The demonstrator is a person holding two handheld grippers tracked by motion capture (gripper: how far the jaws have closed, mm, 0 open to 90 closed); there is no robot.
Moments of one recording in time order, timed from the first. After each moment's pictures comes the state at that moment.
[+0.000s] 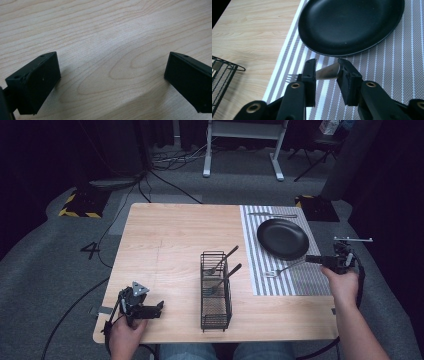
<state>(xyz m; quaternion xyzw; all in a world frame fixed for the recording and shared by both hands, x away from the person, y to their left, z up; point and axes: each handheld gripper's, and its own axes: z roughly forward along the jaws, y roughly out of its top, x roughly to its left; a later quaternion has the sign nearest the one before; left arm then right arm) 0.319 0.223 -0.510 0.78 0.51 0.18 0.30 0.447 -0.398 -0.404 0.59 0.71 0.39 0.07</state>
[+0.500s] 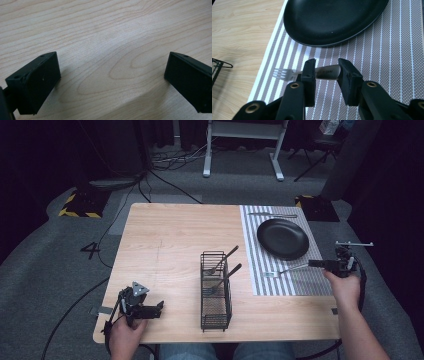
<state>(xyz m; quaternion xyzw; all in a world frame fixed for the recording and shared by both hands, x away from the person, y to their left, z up) 0.319 0.223 -0.510 0.78 0.51 0.18 0.30 0.448 -0.414 -0.423 0.60 0.70 0.37 0.06</state>
